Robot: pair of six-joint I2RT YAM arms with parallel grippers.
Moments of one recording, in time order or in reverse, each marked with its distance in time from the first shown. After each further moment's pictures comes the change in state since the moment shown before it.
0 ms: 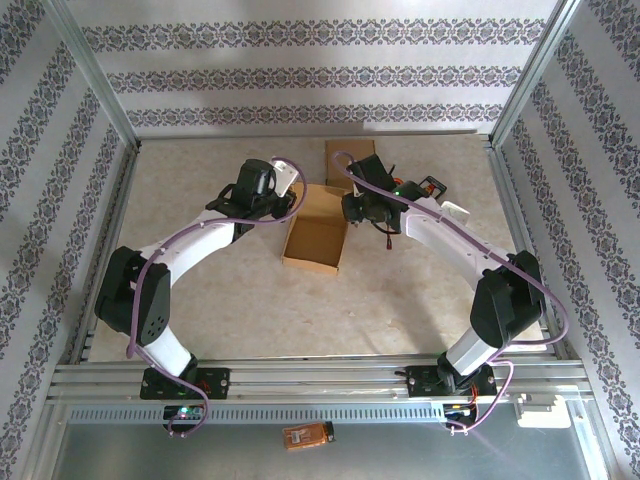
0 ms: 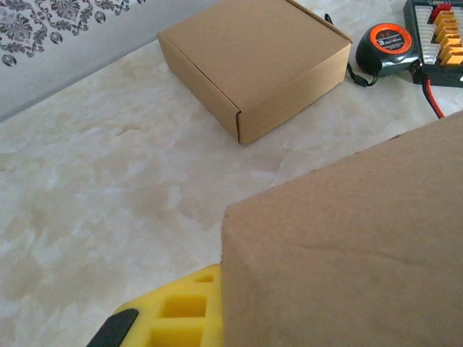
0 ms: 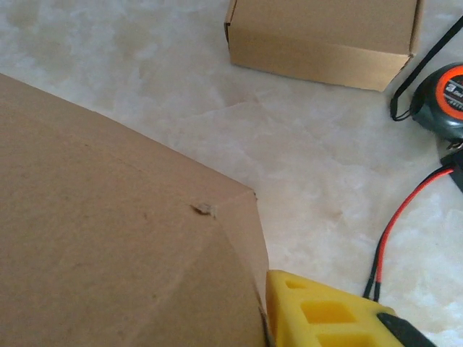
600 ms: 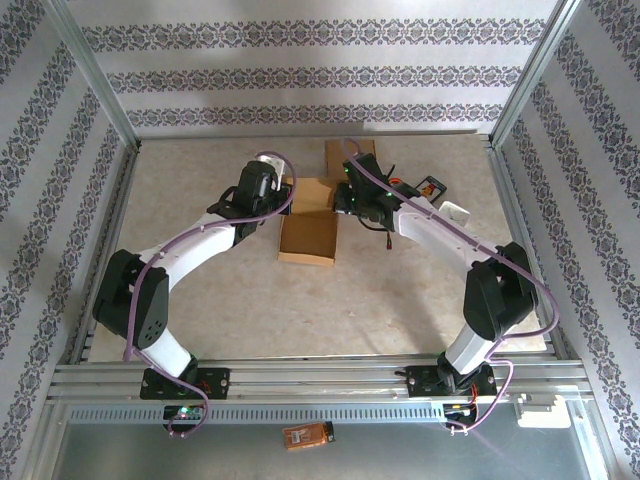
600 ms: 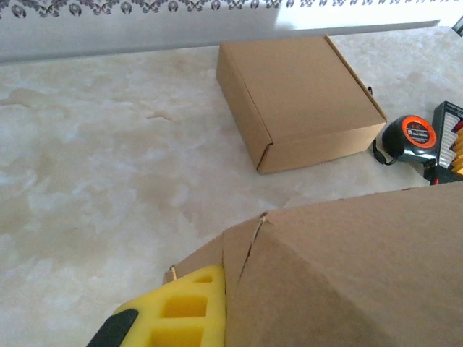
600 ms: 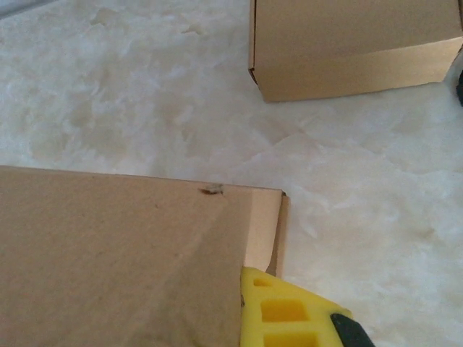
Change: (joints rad) left arm -0.023 -0.023 -0.031 0.062 -0.132 -0.376; right arm 0.000 0.061 -0.010 0.189 -0.040 0.300
